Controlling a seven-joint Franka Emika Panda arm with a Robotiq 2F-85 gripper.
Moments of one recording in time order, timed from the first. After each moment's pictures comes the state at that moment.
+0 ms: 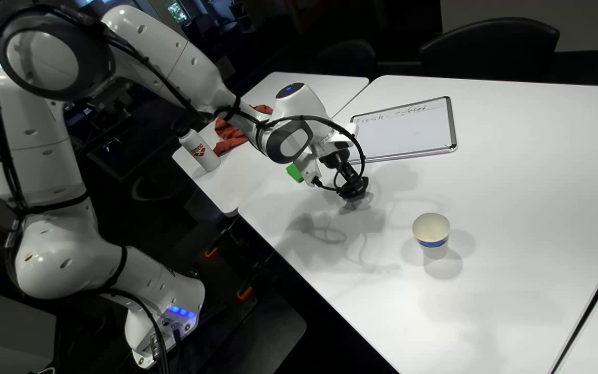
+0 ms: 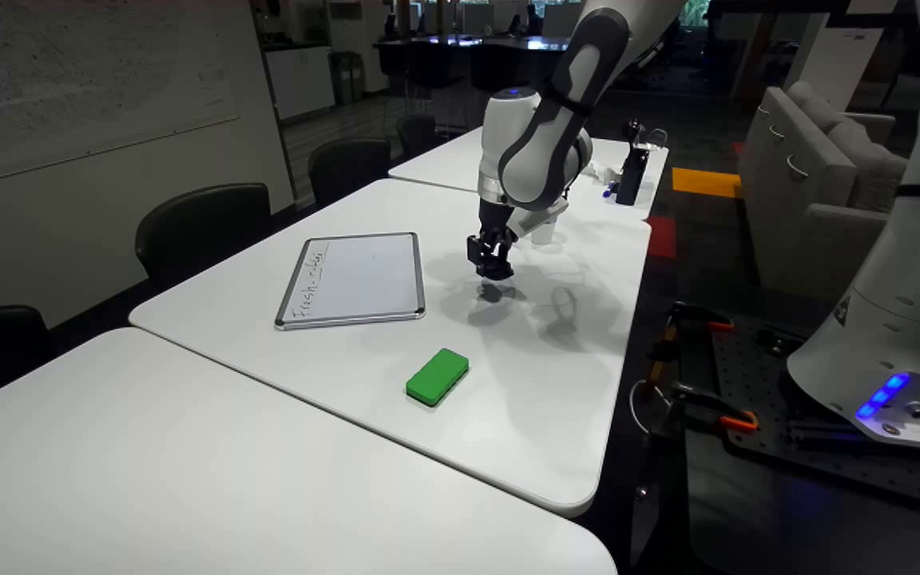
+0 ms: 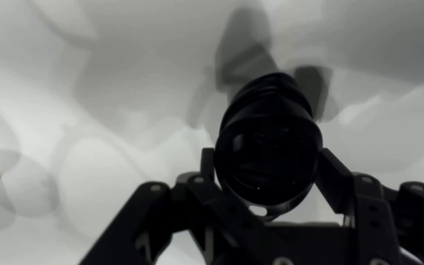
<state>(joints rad) -0.08 0.58 -0.19 -2.19 -0.03 2.90 0.18</state>
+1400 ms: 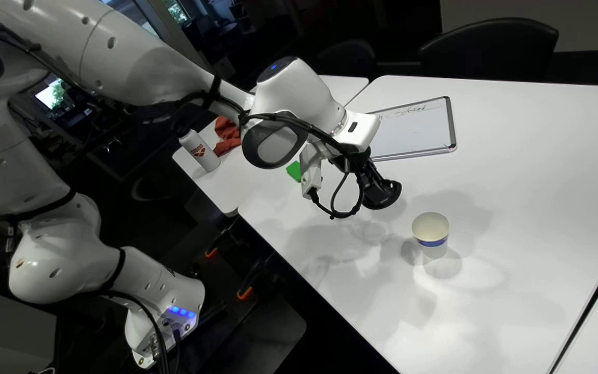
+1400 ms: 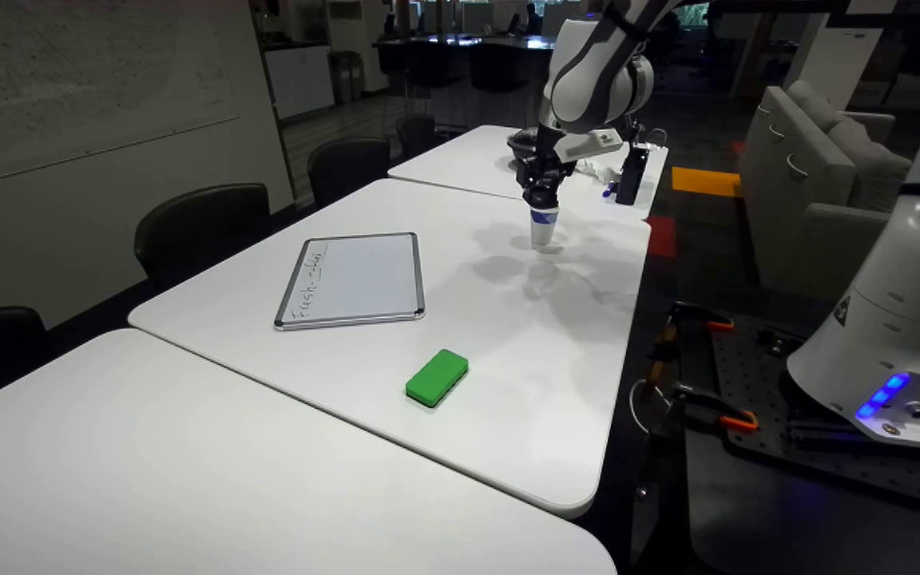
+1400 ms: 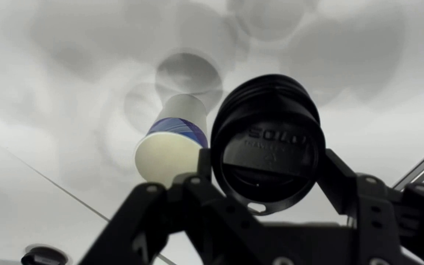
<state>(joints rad) -0.23 0.33 -0.33 -2.30 -0.02 2.89 0.18</state>
